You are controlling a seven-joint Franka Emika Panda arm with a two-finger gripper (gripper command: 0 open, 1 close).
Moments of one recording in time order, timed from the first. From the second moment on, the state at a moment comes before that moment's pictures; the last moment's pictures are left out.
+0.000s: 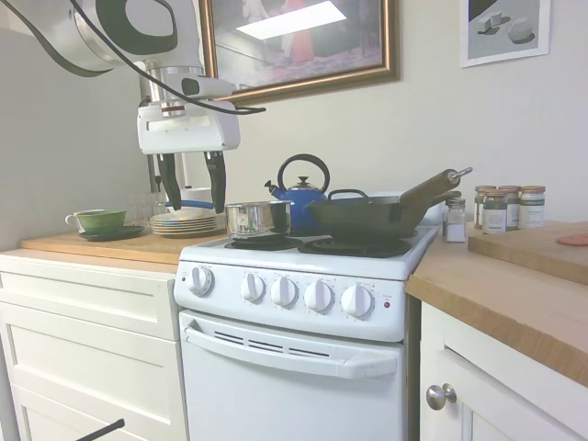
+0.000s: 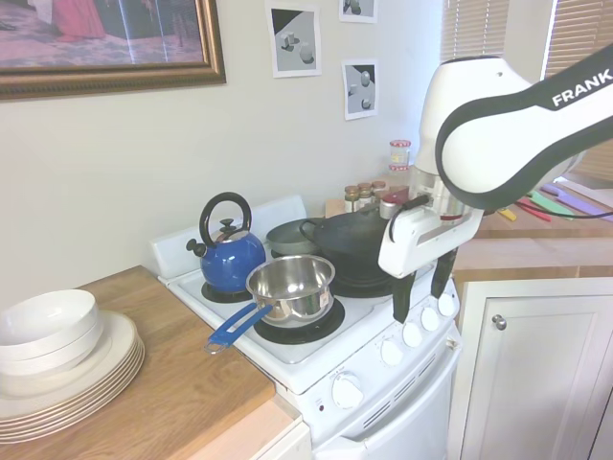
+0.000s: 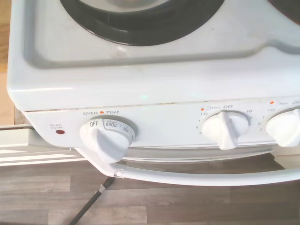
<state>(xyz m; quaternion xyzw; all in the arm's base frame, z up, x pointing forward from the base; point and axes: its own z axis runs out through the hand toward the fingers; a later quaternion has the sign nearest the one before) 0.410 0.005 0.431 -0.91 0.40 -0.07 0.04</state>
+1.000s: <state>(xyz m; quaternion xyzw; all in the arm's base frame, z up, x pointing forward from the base) 0.439 -0.017 0.392 -0.91 0.41 -0.04 0.01</state>
